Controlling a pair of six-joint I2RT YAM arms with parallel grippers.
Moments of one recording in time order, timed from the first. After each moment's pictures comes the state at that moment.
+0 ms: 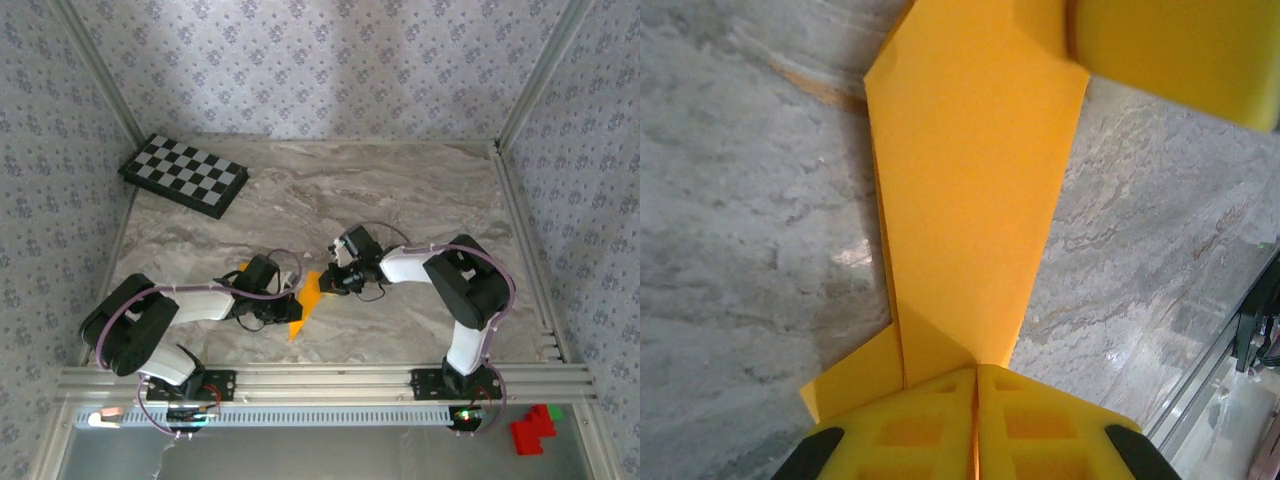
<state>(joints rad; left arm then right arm) -0.71 1.49 0.46 -0.02 0.54 -0.71 0.66 1.81 0.84 -0.04 -0.60 0.68</state>
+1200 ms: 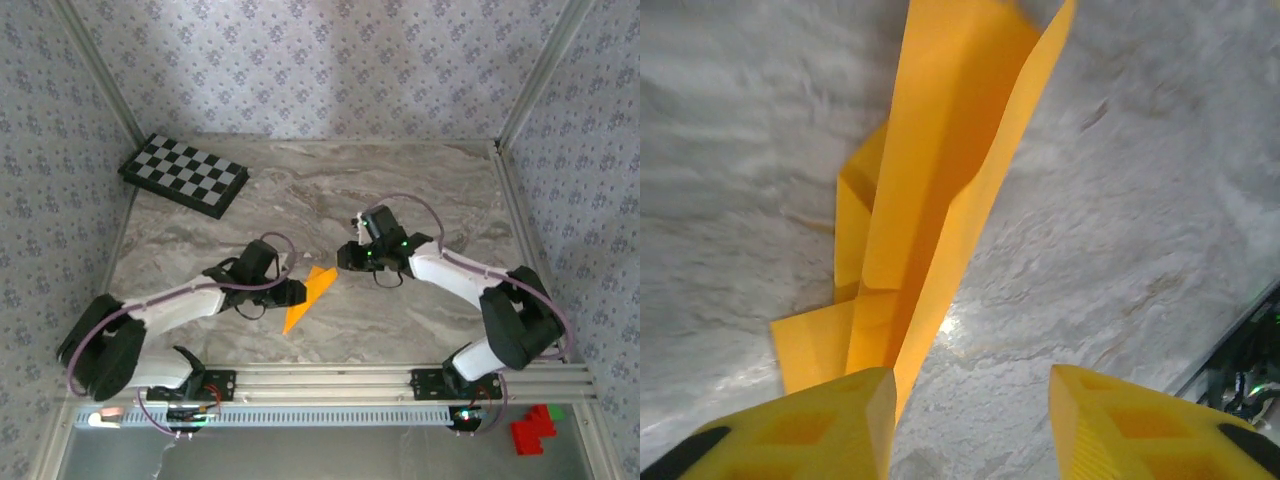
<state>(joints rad) -0.69 1.26 0.60 -0.27 0.38 -0.71 0.65 1.47 0.88 -0.30 -0.27 0.57</state>
